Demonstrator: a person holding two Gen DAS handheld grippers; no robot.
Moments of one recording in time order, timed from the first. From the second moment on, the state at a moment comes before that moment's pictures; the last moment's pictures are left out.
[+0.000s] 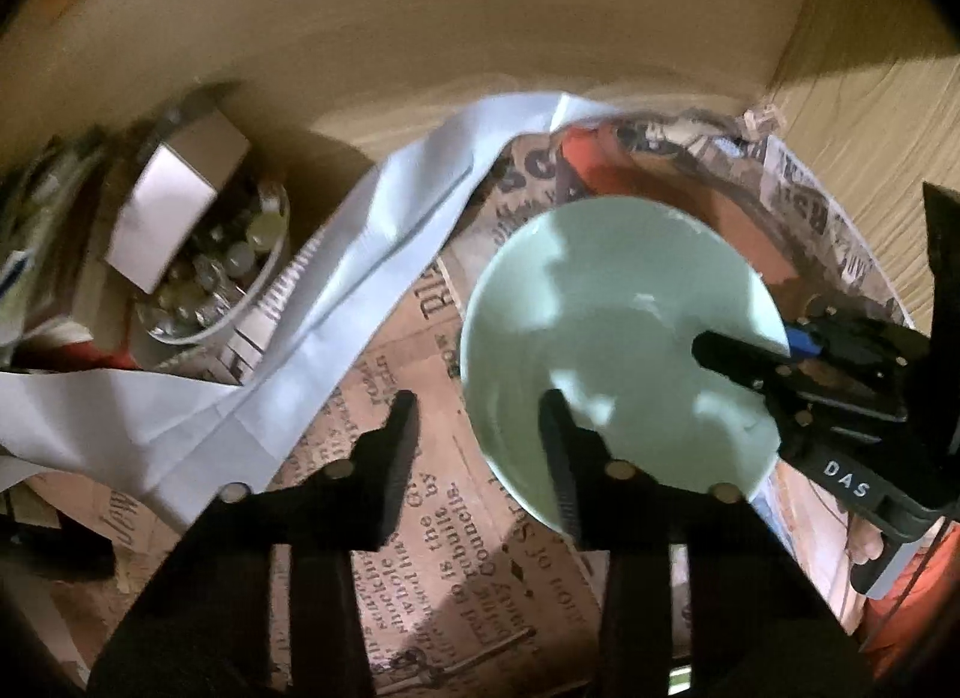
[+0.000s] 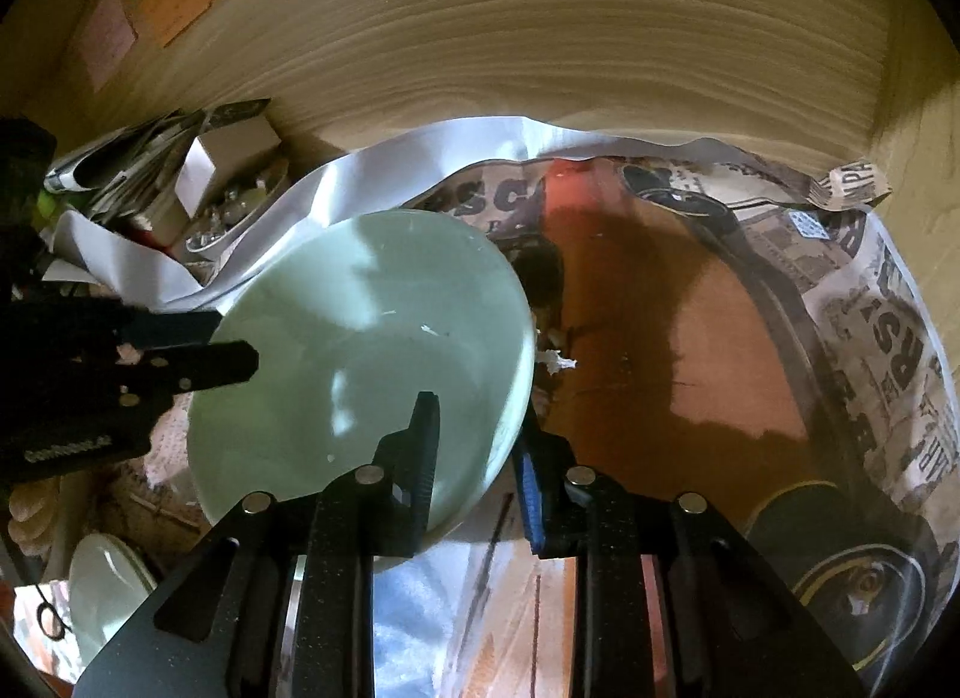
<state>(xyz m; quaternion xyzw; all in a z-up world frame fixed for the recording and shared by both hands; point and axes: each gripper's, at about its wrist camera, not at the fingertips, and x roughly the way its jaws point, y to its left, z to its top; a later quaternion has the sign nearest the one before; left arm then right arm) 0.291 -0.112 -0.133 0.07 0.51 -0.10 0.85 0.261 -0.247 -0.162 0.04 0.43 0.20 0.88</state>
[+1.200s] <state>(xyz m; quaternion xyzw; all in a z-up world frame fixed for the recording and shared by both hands) 0.205 -0.093 -0.066 0.06 0.40 -0.11 0.91 0.181 -0.227 -0.075 0.02 0.29 0.20 0.94</state>
